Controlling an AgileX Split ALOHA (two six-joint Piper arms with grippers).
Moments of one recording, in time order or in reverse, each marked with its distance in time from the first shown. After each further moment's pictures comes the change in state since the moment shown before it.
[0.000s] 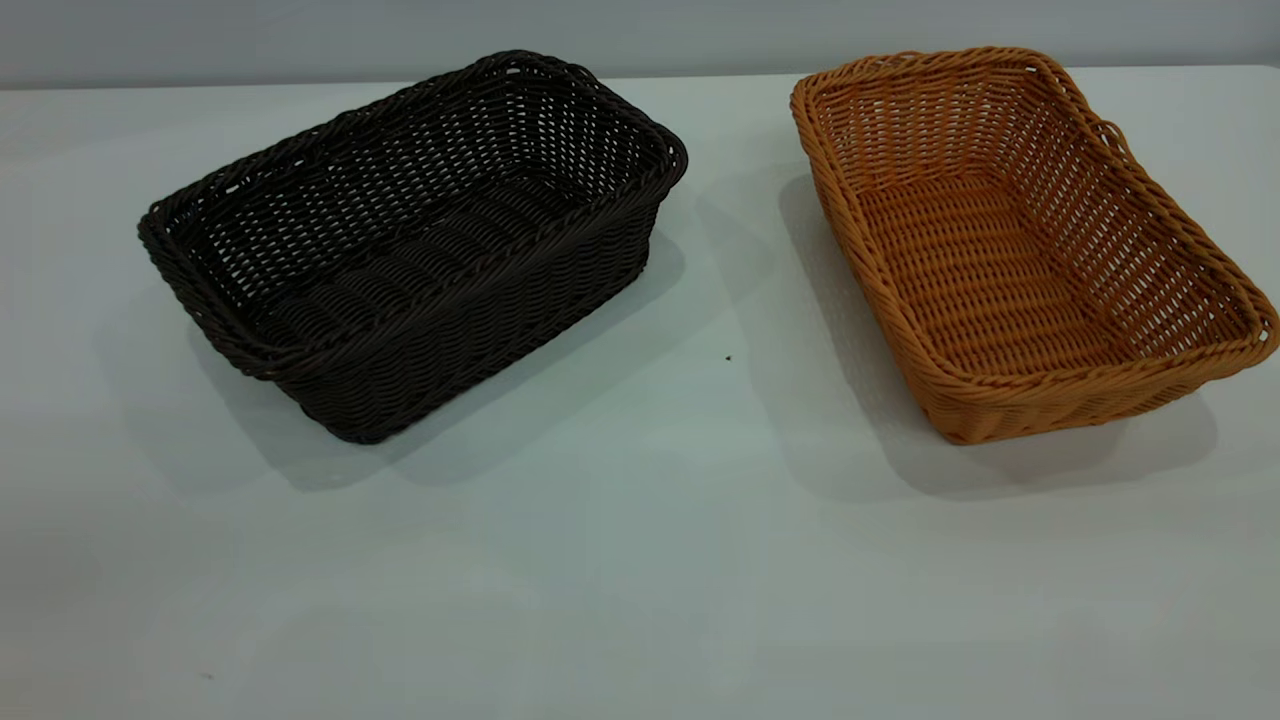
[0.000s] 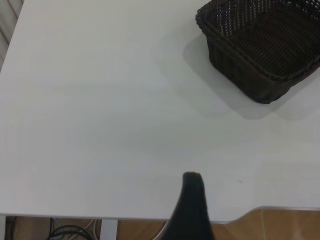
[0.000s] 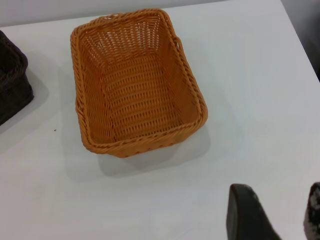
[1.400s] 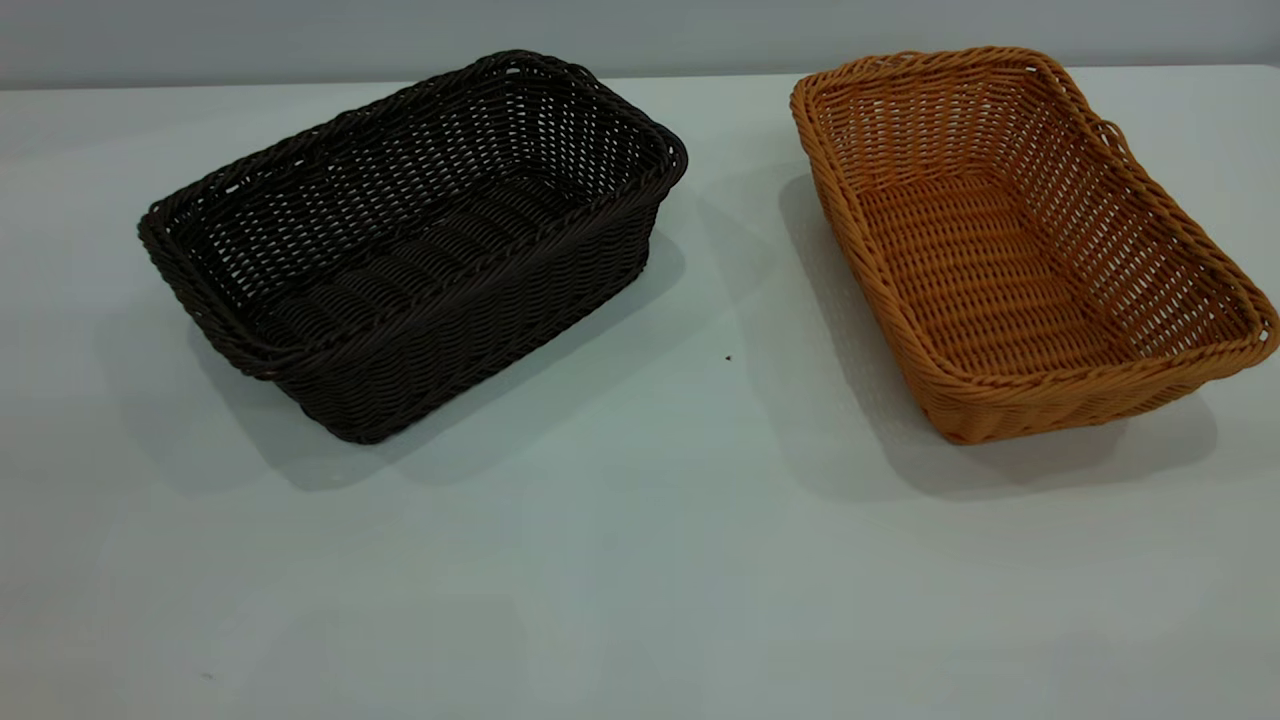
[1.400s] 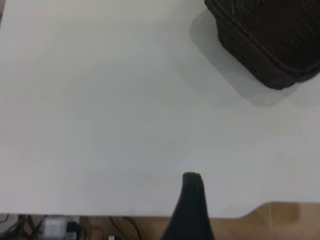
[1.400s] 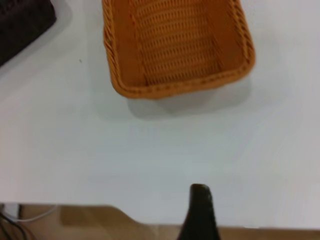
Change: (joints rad) left arm 0.000 0.467 -0.059 0.013 -0.214 0.016; right arm 0.000 0.398 -0.018 0.147 -0.122 -0.114
